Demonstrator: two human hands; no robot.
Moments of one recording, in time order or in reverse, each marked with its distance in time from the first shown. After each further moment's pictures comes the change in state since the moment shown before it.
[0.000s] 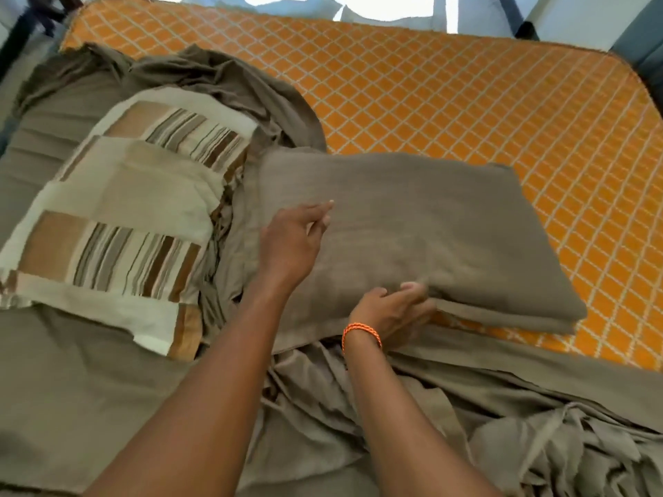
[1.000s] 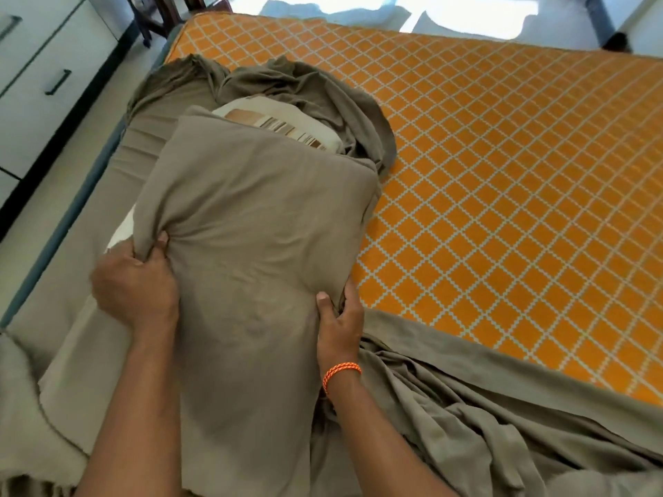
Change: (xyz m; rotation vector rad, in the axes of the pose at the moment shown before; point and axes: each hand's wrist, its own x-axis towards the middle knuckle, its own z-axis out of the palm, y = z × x) left_hand -0.072 -0.130 -0.225 0.371 0.791 -0.641; right_hand -0.146 -0.037 0.027 0.630 -0.860 -0.194
